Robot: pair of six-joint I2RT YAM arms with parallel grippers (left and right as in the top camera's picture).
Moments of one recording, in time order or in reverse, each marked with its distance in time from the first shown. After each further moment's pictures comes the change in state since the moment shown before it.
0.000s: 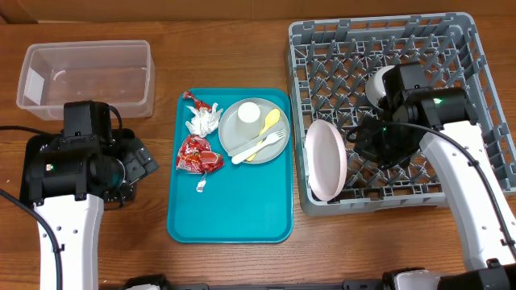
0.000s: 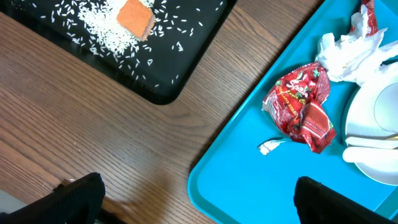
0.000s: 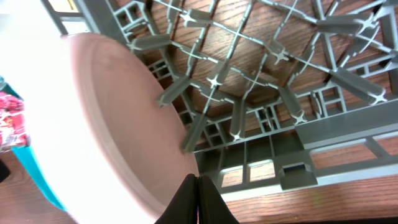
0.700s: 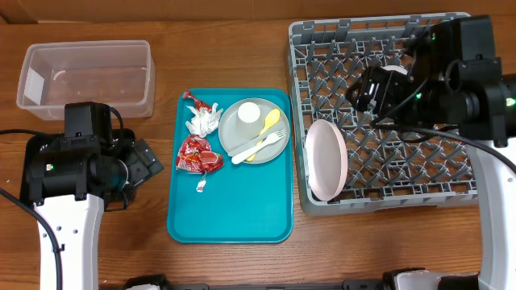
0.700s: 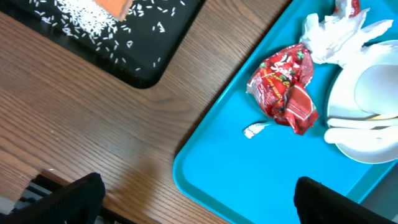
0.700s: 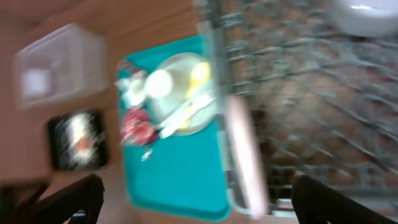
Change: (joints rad) left arm 0.000 0.000 0.000 -0.012 0.087 -0.011; right arm -0.013 -0.002 0.483 -0.086 -0.193 -0.128
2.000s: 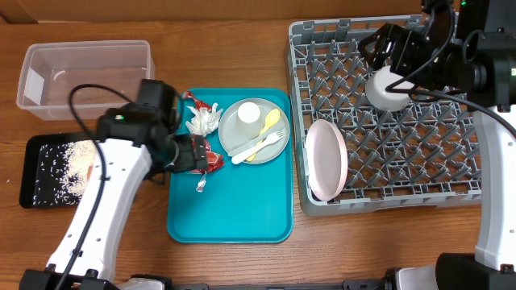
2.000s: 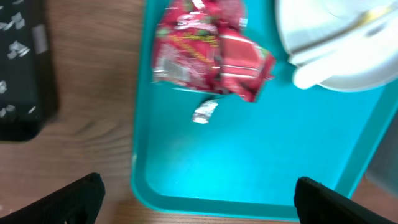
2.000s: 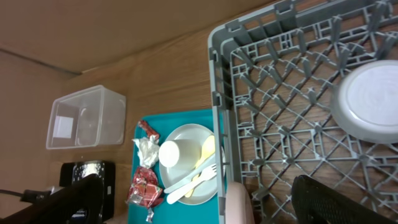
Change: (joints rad) left arm -0.271 0.266 -0.008 0.132 0.085 0.206; right arm -0.145 0.098 0.000 0.293 -0.065 -0.054
